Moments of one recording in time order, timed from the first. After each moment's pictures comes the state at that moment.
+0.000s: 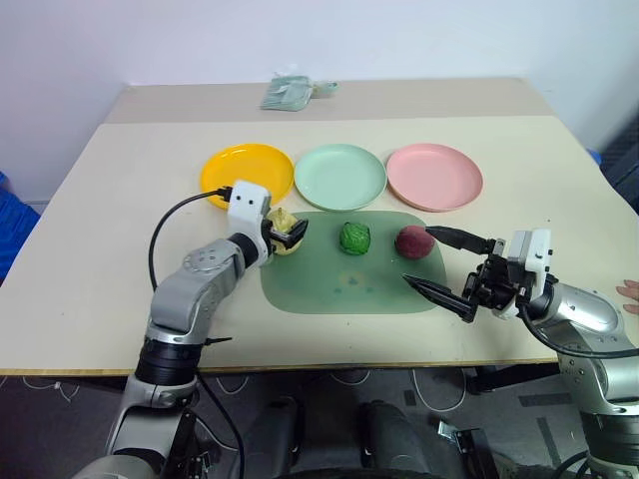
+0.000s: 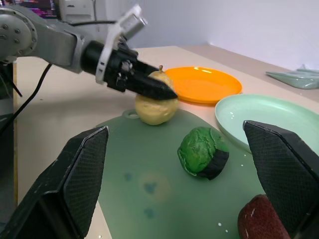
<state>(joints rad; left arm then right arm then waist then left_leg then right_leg) -0.48 0.28 -0.06 -0.14 -0.36 0.76 -0.24 -0.05 -0.64 -0.19 -0.30 0.59 0.16 1.00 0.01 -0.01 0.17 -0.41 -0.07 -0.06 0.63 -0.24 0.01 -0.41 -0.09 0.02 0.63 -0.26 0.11</state>
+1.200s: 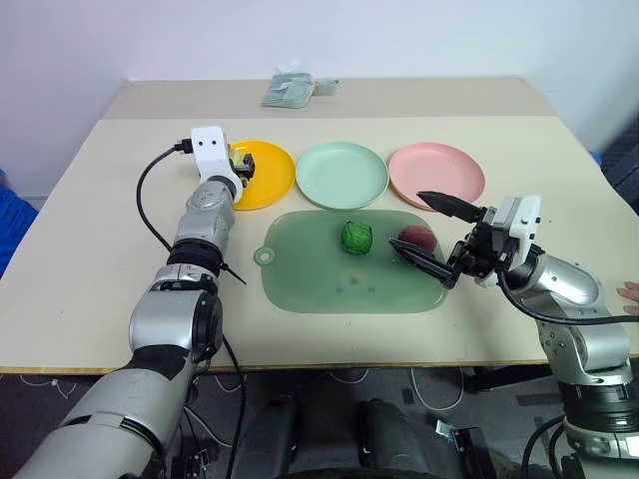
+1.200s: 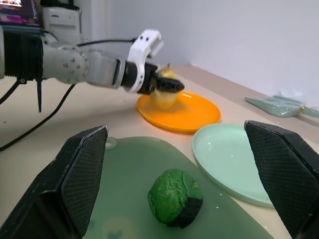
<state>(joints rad) -1.11 0.23 0.22 1.18 -0.16 0.00 -0.03 -0.22 -0.60 -0.13 -0.27 0.55 0.17 0.89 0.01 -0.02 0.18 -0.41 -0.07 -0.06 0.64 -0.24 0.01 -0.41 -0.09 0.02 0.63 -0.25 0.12</state>
